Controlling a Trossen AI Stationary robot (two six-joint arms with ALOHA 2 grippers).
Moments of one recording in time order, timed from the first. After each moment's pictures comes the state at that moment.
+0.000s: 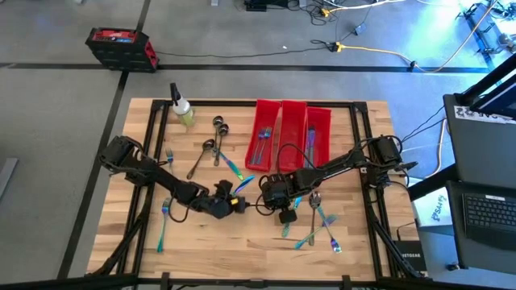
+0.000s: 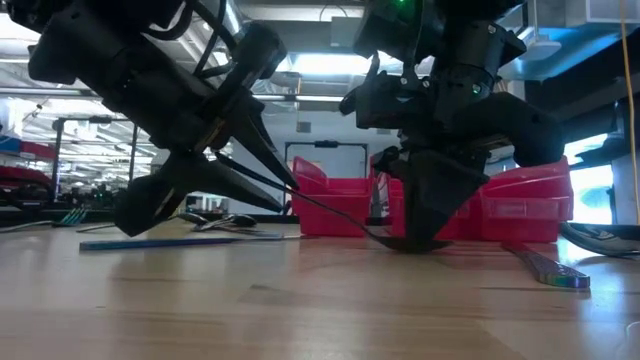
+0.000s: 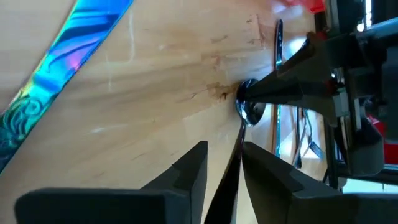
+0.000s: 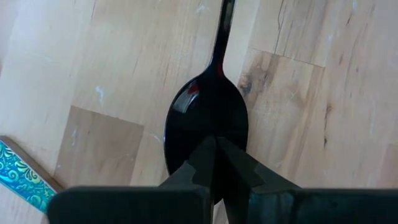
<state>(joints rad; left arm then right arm) -0.40 1.75 0.73 0.38 -0.49 -1.62 0.21 1.91 1.13 -0.45 -0.07 -0.03</state>
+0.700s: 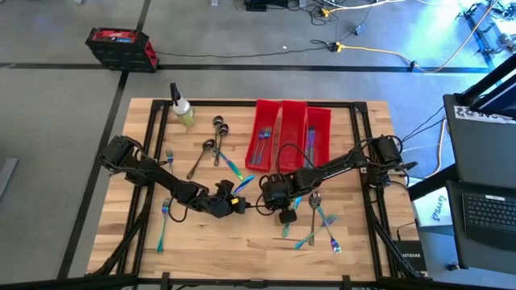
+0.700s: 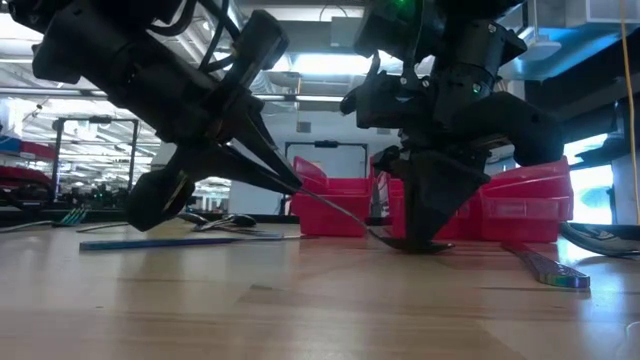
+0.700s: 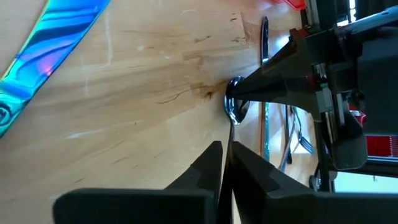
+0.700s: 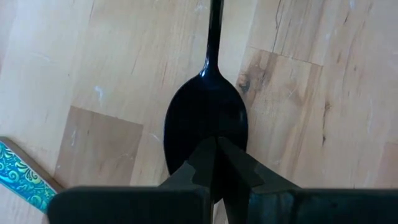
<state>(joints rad) -0.41 1.75 0.73 0.41 -0.47 -1.58 0.21 1.90 1.13 -0.45 -0.07 -0.02</state>
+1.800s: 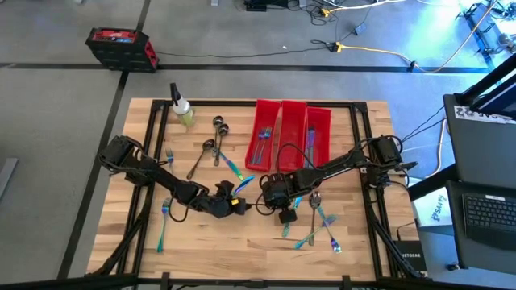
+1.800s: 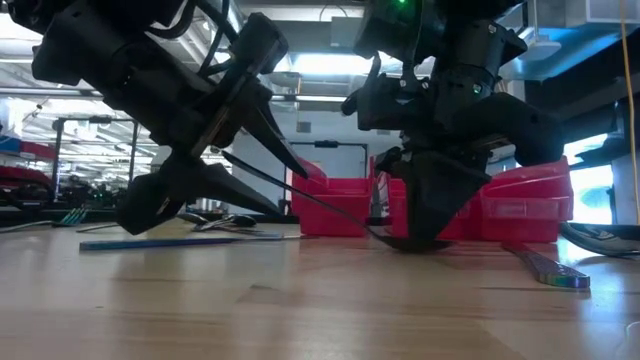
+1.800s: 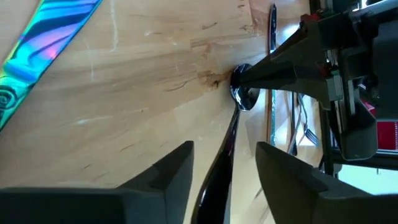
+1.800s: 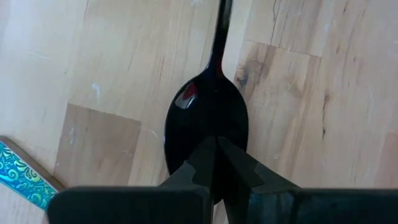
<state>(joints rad) -0.40 1.75 0.73 0.40 -0.44 -1.59 0.21 1.91 1.13 -0.47 -0.07 0.00</state>
